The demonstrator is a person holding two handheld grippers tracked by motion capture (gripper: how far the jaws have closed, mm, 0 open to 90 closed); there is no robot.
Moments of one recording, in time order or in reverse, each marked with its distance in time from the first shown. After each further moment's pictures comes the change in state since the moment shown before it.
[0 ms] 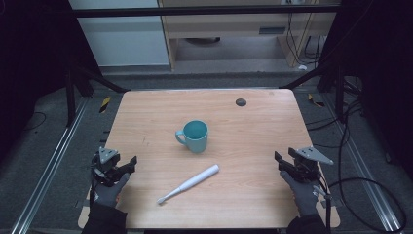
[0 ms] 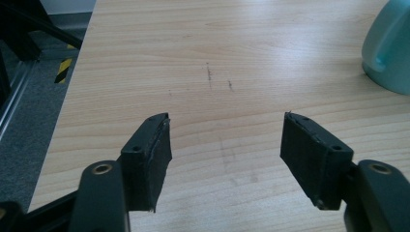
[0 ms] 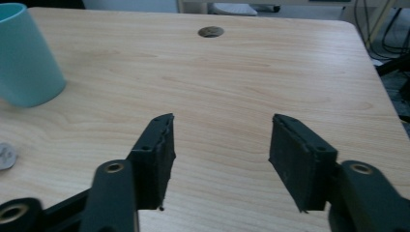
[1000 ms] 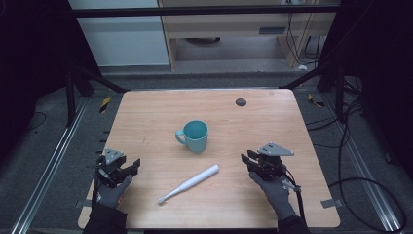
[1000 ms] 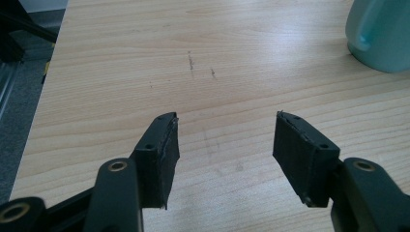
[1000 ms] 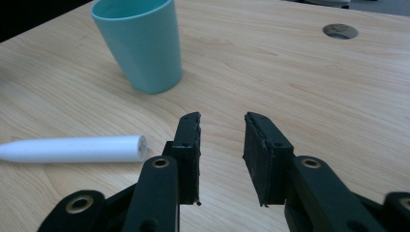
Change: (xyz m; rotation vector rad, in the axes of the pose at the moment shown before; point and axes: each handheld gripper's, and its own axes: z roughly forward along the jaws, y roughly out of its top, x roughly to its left) left arm -0.006 -0.003 0.003 0.031 -0.037 0.043; right arm 0.086 0.022 0.028 0.084 0.255 -0.110
